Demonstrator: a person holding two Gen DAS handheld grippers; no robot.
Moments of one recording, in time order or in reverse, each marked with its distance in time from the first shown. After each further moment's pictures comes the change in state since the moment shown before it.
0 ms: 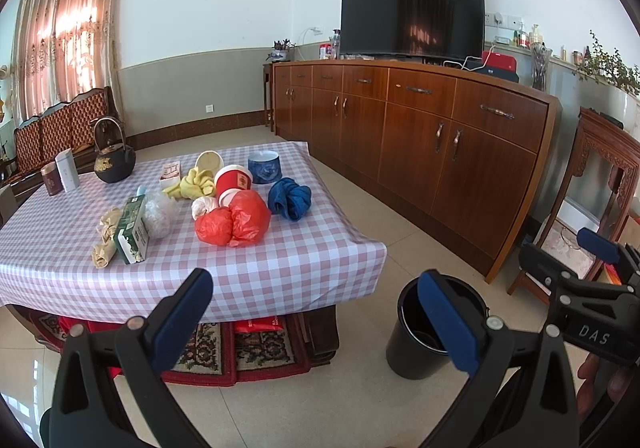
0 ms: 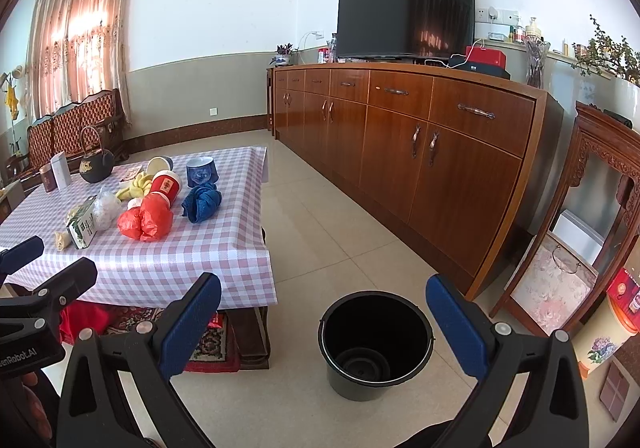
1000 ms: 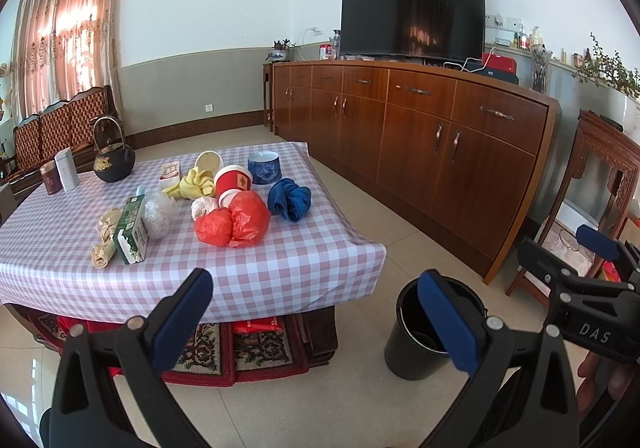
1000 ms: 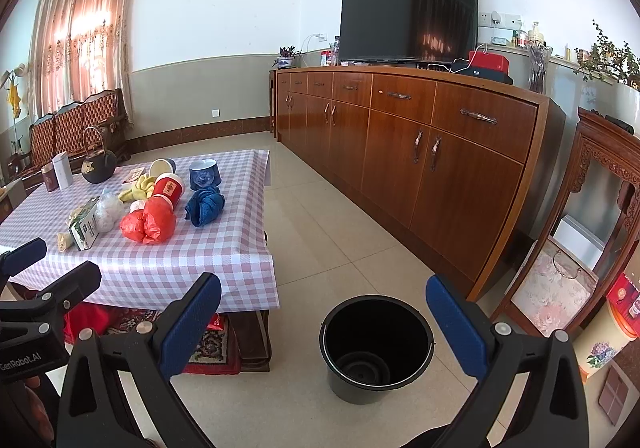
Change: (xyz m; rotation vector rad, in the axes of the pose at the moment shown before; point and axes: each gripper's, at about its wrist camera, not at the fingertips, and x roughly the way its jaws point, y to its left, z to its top) left arm 0.000 0.001 0.004 -0.007 0.003 -0.006; right arm -0.003 0.002 0.008 -0.010 -0.007 0.004
